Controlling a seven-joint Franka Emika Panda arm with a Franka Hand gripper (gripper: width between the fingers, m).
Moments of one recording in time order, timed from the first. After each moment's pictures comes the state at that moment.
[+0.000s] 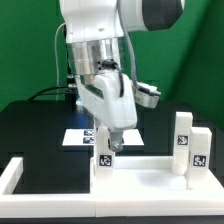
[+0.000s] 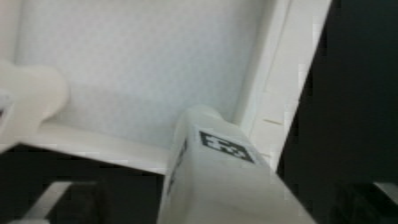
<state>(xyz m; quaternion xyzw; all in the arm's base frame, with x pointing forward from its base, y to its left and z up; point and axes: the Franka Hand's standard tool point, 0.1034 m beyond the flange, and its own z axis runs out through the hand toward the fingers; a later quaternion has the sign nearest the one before) 0.636 -0.048 0.108 -0.84 0.54 0.01 0.07</state>
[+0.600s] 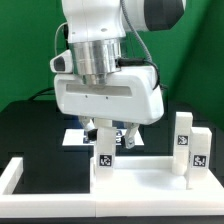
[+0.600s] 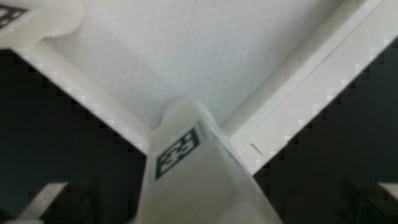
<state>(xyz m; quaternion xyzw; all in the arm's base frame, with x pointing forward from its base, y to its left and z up) 0.635 -0.051 0.106 -0.96 0.28 -0.01 0.06</state>
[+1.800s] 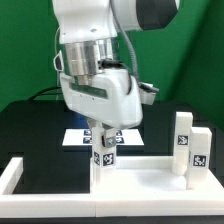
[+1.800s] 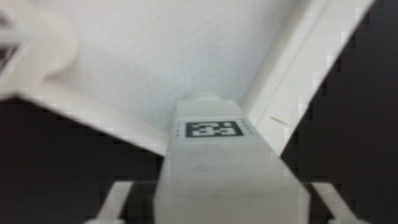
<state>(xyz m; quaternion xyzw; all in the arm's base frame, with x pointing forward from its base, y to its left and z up) 0.634 -0.058 0.107 -0.82 0.57 0.02 0.07</state>
